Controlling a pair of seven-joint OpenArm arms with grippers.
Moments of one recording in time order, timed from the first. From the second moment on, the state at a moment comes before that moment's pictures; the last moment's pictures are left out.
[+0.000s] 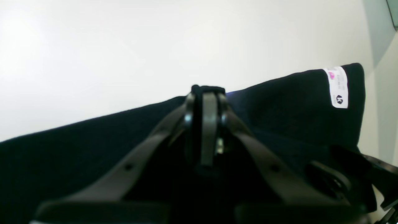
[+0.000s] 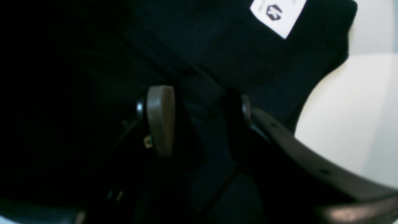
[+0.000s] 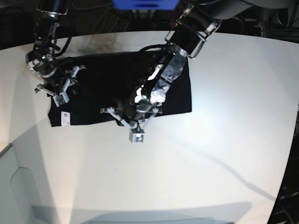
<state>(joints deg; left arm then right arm) -11.5 3.8 33.2 83.7 -23.4 26.6 44.5 -13.7 6.7 20.1 95.7 -2.1 39.3 -36.4</state>
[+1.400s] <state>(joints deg) 12.9 -8.6 -3.2 109.2 -34.8 22.0 44.7 -7.4 5.2 31.6 92.8 -3.3 39.3 -37.8</state>
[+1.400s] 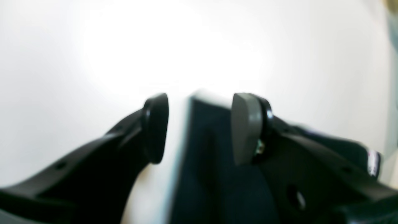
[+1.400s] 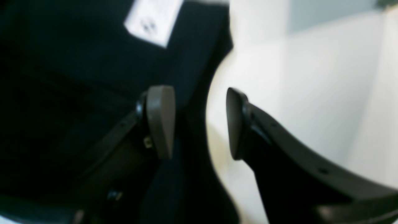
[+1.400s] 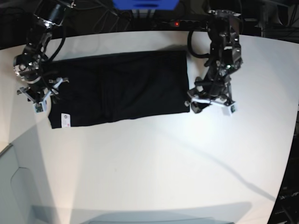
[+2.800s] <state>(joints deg) 20.5 -11.3 -11.4 107.7 -42.2 21.9 44.7 -9.6 4.6 30.6 101.1 -2.5 39.3 -40.6</state>
